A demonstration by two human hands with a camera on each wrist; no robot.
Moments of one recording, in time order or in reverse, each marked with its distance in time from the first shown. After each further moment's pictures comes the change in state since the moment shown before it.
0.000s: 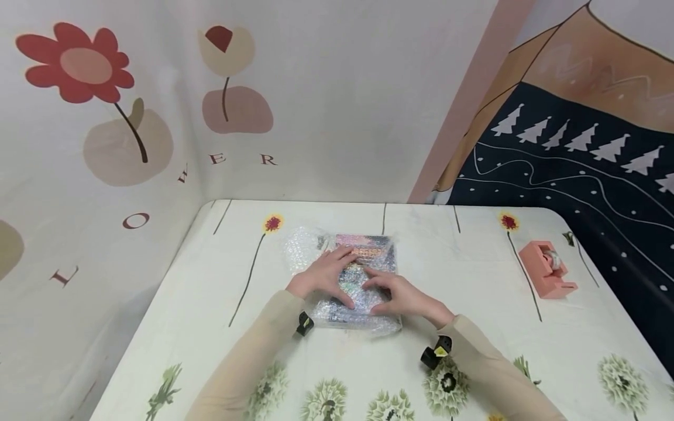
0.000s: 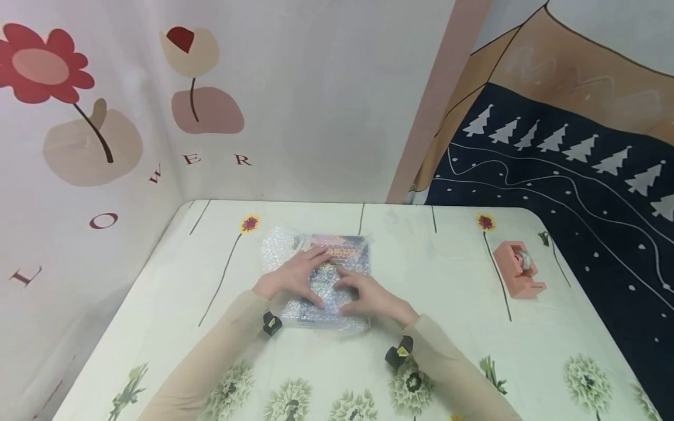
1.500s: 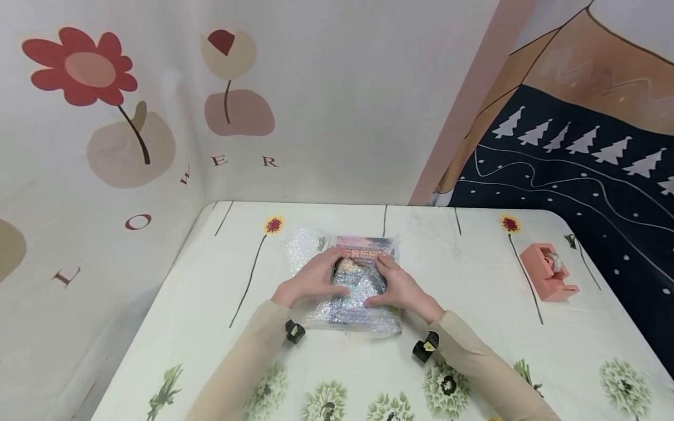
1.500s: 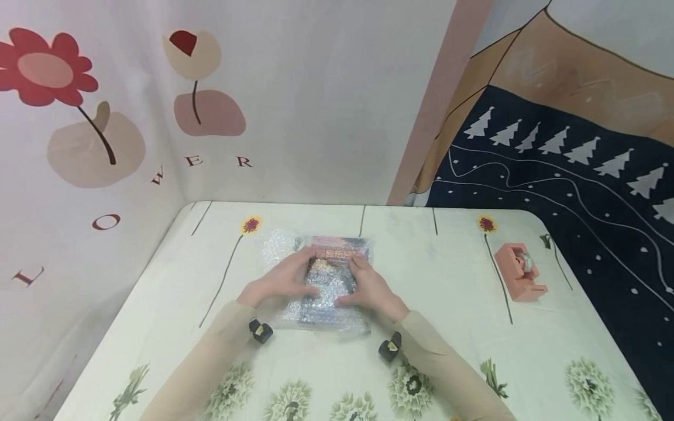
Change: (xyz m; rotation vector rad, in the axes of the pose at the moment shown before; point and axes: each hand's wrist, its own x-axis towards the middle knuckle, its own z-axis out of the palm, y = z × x) left_hand -0.018 -0.016 0.003 -0.177 0.229 0.005; right_hand 0.018 0.002 0.003 -0.273 0.076 0.343
